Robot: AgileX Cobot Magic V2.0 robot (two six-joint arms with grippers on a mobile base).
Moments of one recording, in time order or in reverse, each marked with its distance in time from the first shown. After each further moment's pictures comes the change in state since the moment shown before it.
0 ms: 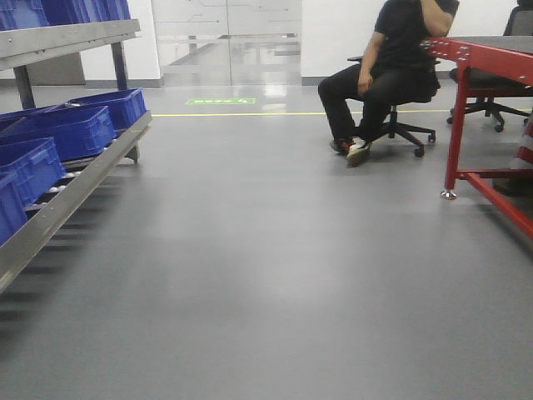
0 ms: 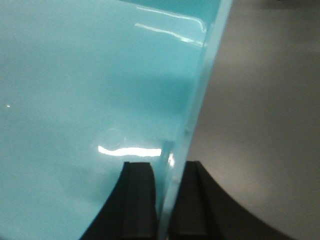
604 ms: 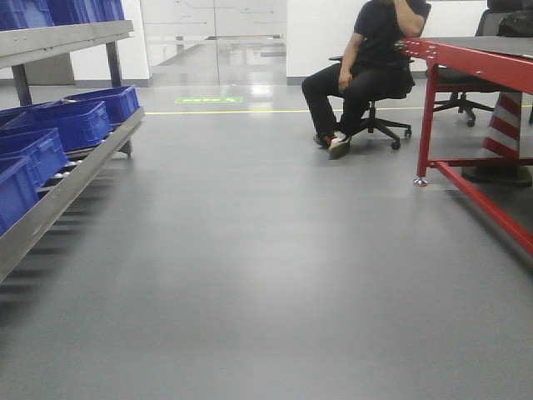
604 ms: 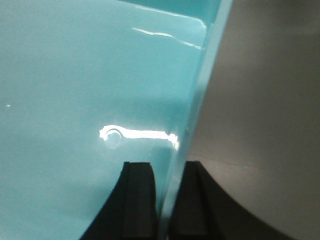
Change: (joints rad) left arm 0.000 0.000 0.000 0.000 0.000 0.000; right arm 0.000 0.000 0.000 0.000 0.000 0.000
